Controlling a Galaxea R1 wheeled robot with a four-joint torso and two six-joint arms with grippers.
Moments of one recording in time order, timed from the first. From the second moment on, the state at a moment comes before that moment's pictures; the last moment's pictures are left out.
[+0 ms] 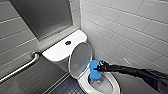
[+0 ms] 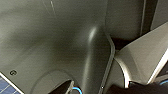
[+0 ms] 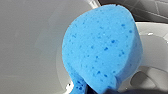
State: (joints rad) left arm 1.42 2.82 -2.30 -0.13 0.01 0.10; right arm -0.33 2.81 -2.07 0.20 -0.26 0.24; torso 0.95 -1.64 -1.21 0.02
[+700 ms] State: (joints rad) left arm 1.42 2.82 -2.30 -0.13 0.01 0.10; right arm -0.36 2.87 -2.24 0.20 -0.17 0.30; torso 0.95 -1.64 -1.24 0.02
